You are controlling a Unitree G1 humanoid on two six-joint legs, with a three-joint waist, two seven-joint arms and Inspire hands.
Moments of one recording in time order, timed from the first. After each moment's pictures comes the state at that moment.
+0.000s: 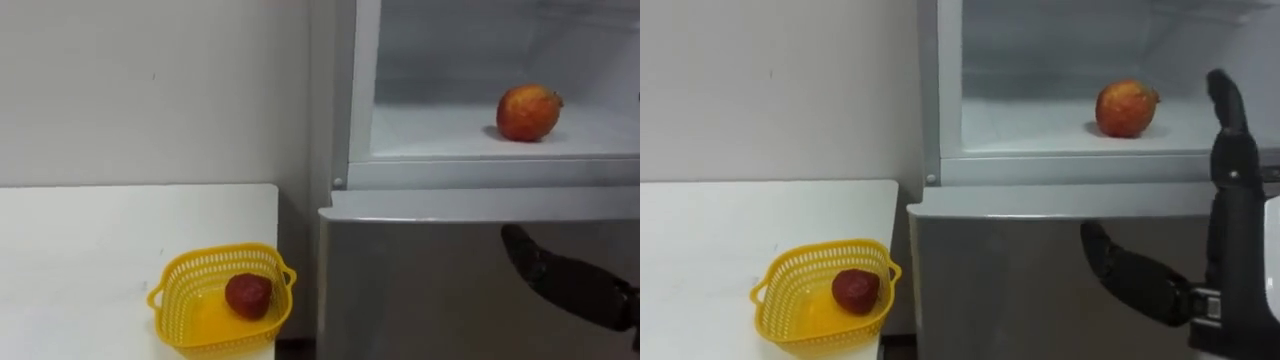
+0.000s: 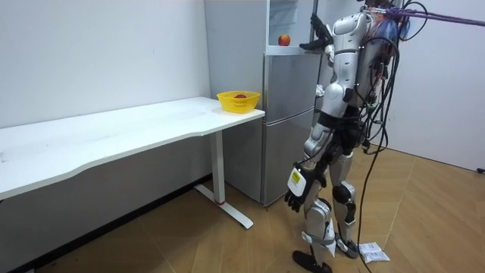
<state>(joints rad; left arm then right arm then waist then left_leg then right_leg) 0.19 0.26 -0.10 1.17 0.26 -0.01 -0.10 -0.03 -0.39 -0.11 -0.29 -0.33 -0.24 -0.55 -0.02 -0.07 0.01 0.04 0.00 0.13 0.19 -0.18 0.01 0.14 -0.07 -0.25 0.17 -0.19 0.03</state>
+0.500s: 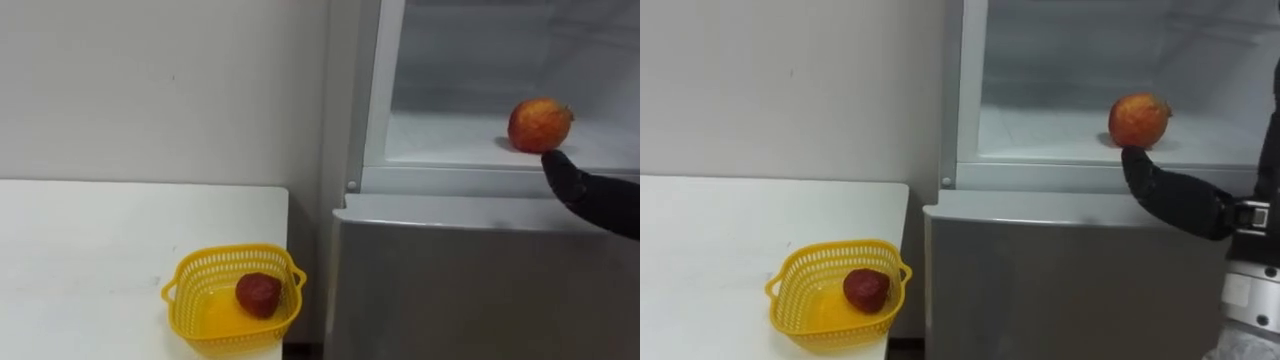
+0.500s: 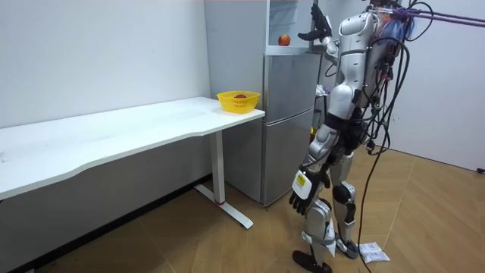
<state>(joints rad) 0.21 0.27 -0.04 1.15 0.33 0.00 -0.14 -0.20 -0.43 -0.16 -0.17 -0.24 -0.21 -0.54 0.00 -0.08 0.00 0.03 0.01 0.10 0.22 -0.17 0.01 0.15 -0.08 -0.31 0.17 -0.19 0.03</state>
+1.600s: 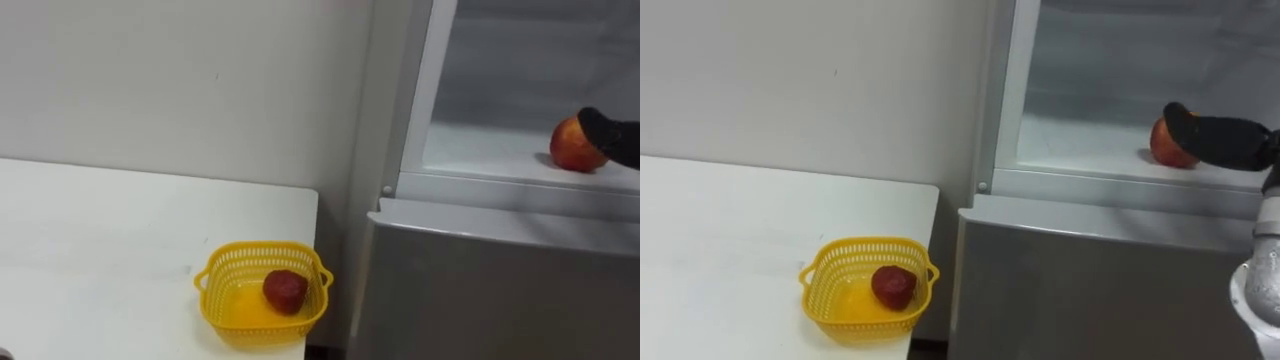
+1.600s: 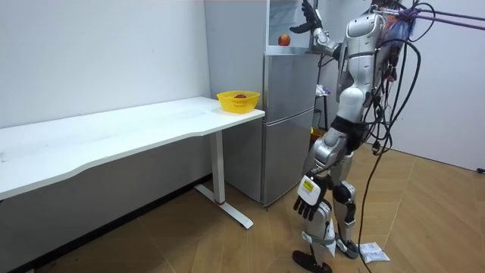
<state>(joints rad) 0.24 0.28 0.04 1.11 0.35 0.02 -0.17 -0.46 -0.63 -0.16 0.16 -0.08 -0.13 -0.52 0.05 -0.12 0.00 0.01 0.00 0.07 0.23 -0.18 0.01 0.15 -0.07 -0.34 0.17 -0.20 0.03</state>
